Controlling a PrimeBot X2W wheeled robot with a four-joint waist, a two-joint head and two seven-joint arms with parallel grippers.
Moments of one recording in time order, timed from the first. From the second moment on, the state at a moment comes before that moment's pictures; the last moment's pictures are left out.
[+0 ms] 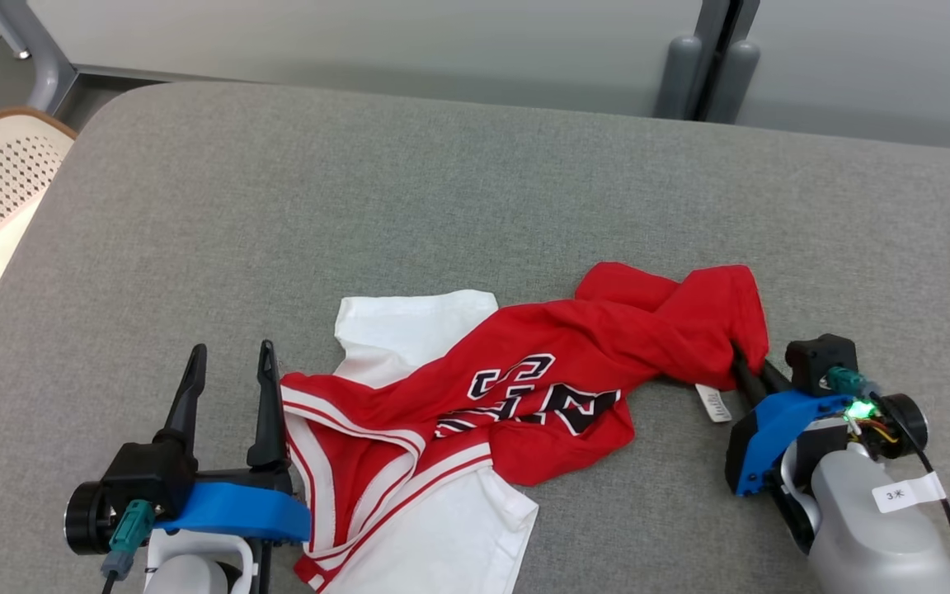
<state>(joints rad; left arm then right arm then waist) -0.13 0.05 -0.06 0.26 -0.17 -0.06 -0.26 -0.58 -0.14 0.13 1.01 0.09 0.13 -0.24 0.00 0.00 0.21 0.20</state>
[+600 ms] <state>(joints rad) -0.04 0.05 -0.02 0.26 -0.16 -0.06 -0.26 -0.23 -0.15 0.21 0.47 0.19 0.13 -0.26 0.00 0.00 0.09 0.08</state>
